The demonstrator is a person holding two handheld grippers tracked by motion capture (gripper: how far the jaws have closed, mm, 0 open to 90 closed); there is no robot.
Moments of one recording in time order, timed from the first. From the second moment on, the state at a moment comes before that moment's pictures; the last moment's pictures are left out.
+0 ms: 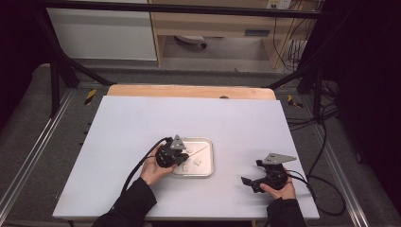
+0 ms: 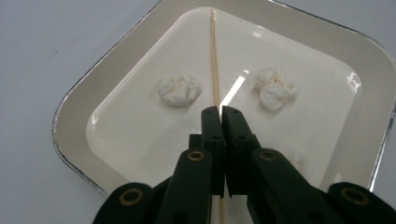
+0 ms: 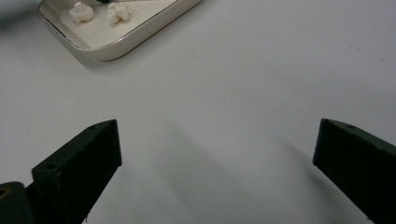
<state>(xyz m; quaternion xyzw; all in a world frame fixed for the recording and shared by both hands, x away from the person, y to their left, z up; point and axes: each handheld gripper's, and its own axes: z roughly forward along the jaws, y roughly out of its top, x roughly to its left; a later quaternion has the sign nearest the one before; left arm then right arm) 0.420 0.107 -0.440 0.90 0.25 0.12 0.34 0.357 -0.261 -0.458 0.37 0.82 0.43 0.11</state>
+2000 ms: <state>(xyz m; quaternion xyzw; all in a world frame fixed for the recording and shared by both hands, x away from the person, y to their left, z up) 0.371 0.057 -0.401 0.92 0.16 0.08 0.34 0.347 -0.155 -0.423 -0.03 0.92 0.24 0.32</state>
